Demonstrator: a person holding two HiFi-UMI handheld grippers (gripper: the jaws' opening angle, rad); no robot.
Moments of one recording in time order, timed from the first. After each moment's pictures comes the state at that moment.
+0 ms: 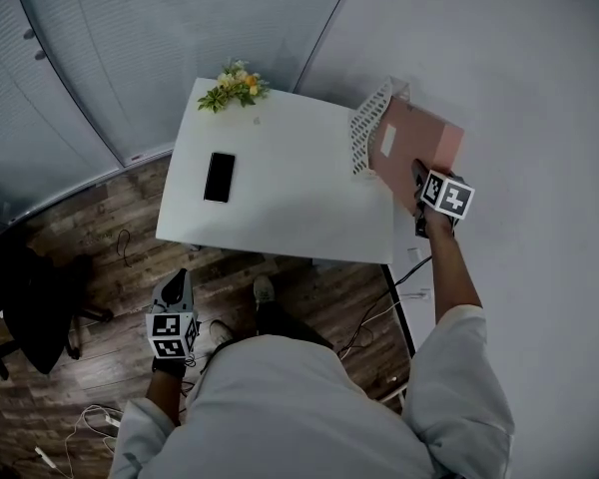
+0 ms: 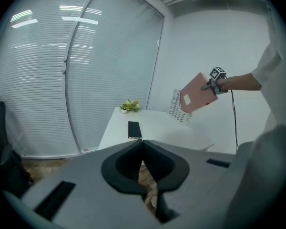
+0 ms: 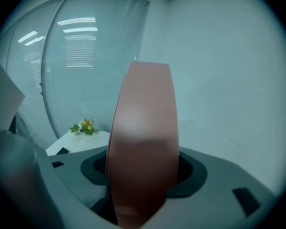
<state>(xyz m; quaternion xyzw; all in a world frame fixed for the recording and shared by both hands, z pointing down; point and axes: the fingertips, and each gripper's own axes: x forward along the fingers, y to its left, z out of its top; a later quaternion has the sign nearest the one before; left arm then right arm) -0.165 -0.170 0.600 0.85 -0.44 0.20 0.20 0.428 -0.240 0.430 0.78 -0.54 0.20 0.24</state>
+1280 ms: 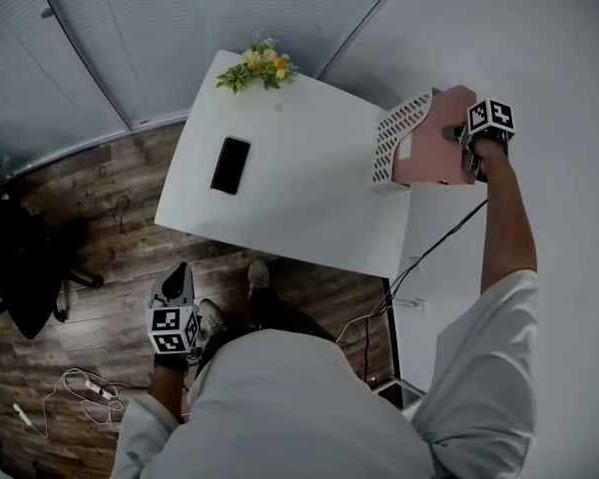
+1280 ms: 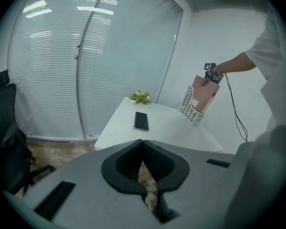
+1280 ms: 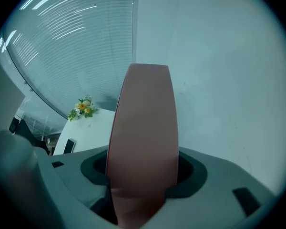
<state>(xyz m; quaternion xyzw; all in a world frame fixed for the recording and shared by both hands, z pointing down) -0.161 -0.187 0.647 0.81 -0.48 0.20 0.27 0.486 -0.390 0.461 0.64 -0.49 0.44 0.39</state>
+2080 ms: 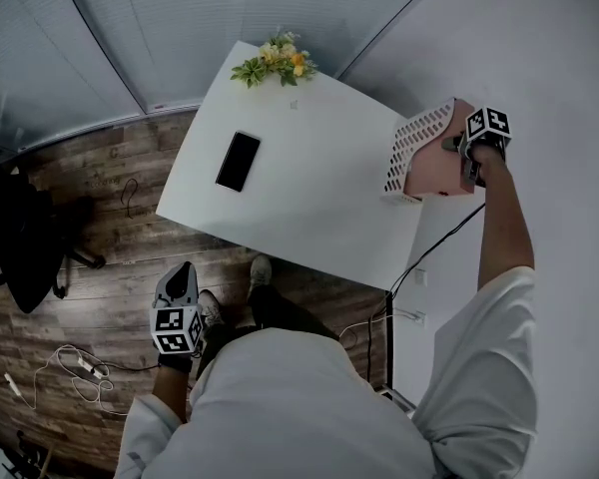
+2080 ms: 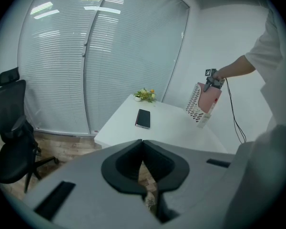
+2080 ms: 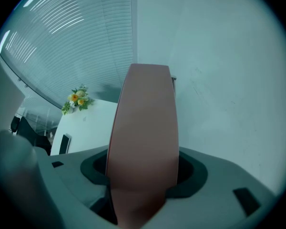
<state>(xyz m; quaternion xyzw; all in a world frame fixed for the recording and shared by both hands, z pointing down) -0.146 -0.178 0.656 0.78 -0.52 0.21 0.29 0.497 -0.417 0.535 0.60 -0.48 0.48 0.42</state>
